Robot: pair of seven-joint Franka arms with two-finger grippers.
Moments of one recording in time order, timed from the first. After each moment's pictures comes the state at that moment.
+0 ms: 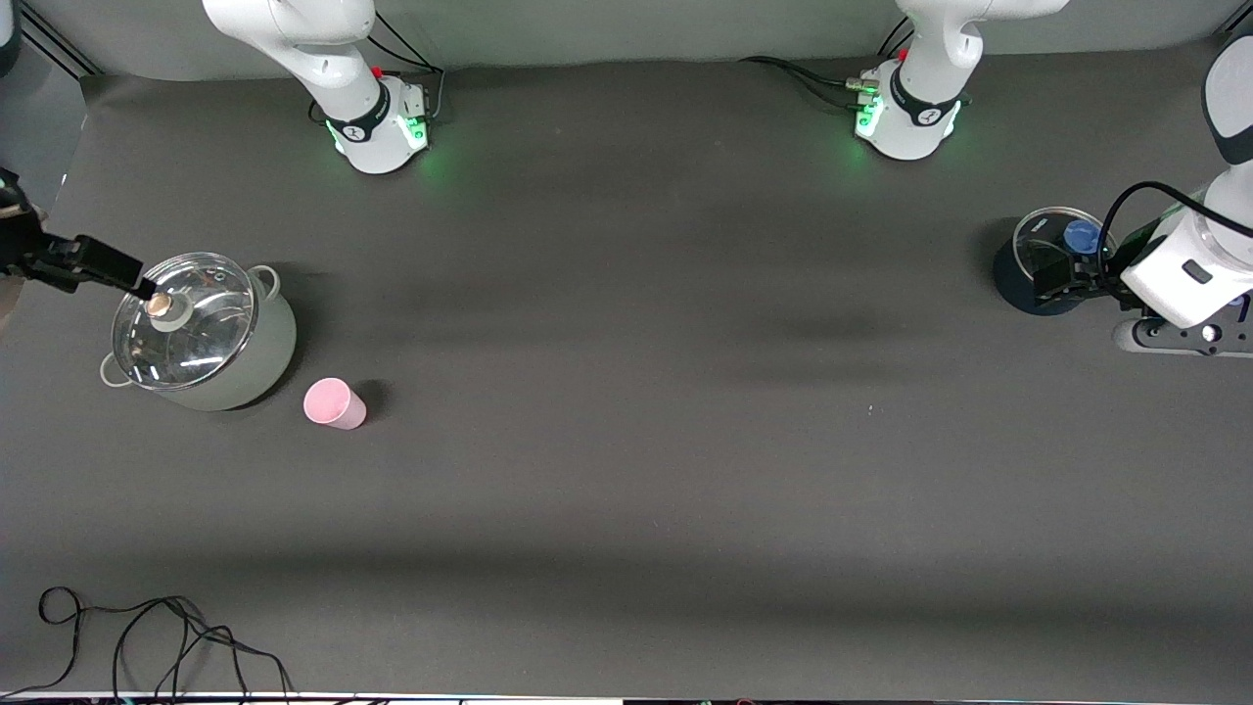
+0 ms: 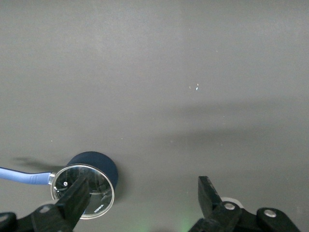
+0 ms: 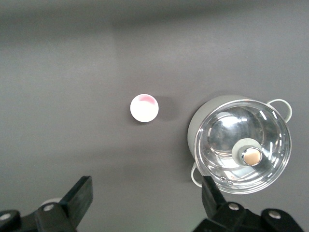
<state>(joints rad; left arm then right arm) -0.06 0.05 0.02 -1.67 0.01 1.60 0.03 -0.11 -0.06 0.04 -1.67 0.03 1.61 0.08</state>
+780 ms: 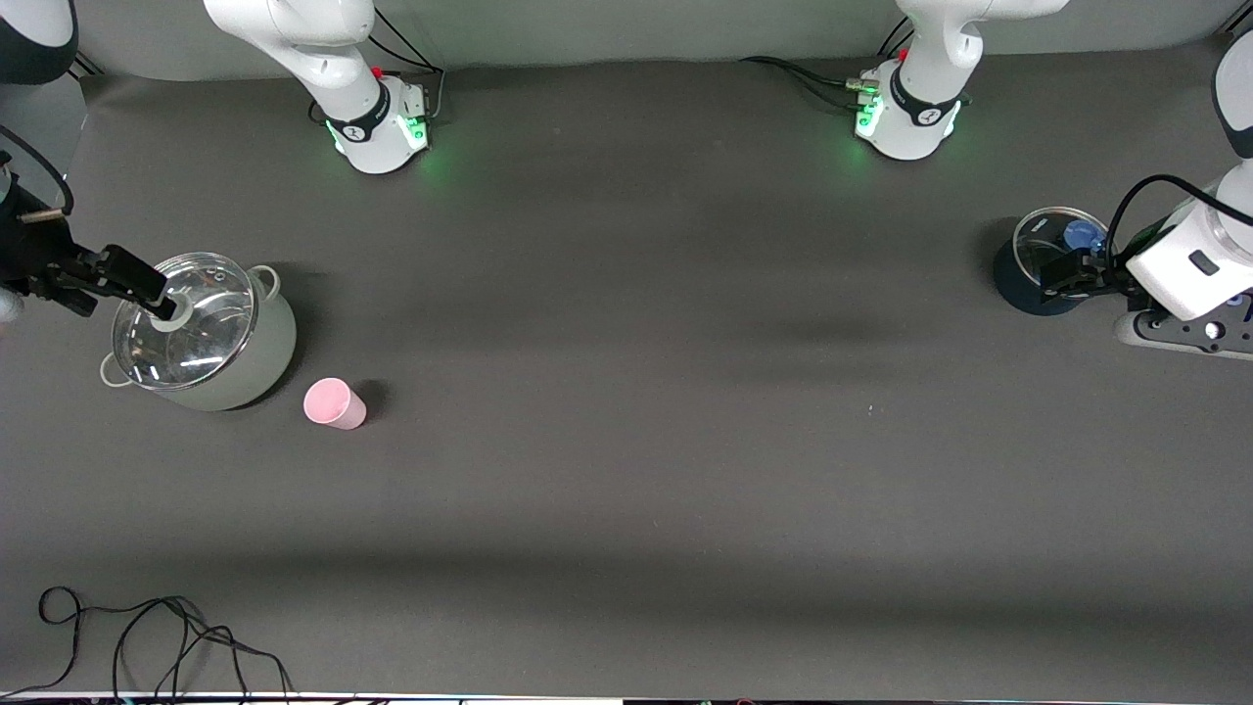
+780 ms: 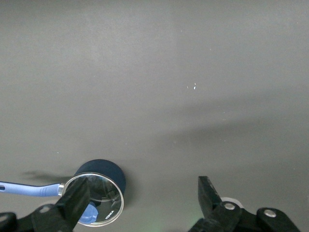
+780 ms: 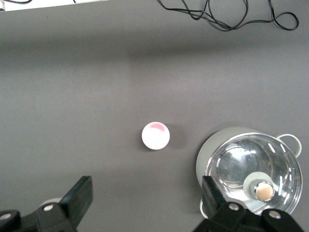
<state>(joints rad) -0.06 0.05 0.02 -1.66 0.01 1.60 0.13 -0.14 -0.04 0.12 -1.67 0.03 1.74 0.08</state>
